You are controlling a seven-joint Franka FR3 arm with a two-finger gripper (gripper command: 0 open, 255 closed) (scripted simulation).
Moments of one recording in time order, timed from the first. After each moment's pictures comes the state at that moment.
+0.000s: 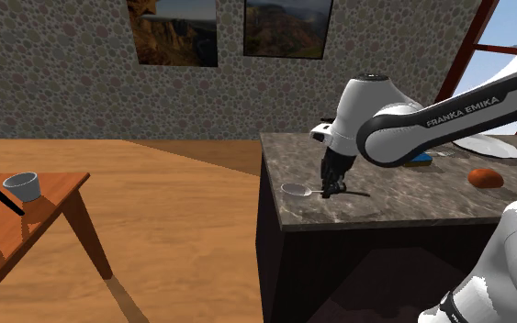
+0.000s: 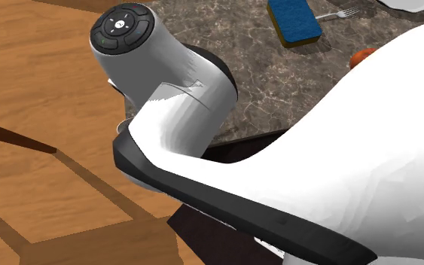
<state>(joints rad) 0.20 -0.43 -0.12 -2.71 -0.15 2.37 -0.77</state>
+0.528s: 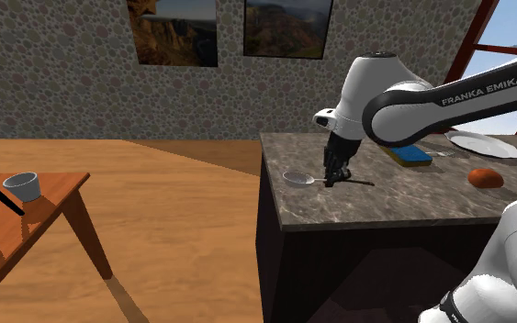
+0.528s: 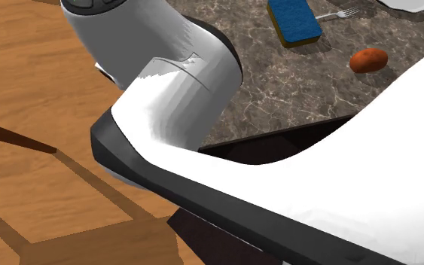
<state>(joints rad) 0.21 -0.50 -0.12 -2.65 -0.14 2.24 -0.78</state>
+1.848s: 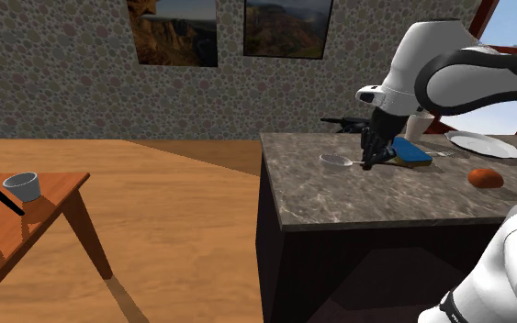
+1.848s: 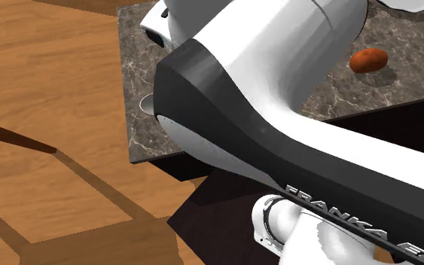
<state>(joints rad) 0.12 -0.78 -0.21 -2.66 -0.20 1.99 -0.92</state>
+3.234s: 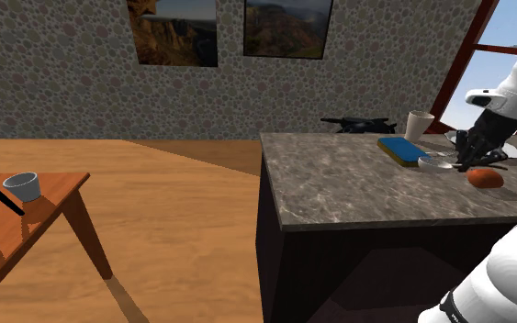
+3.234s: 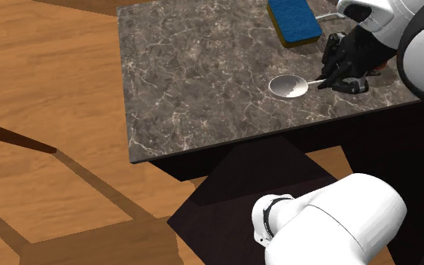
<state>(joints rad) -0.21 -1.12 -0.63 -2.68 -0.54 1.75 -1.44</state>
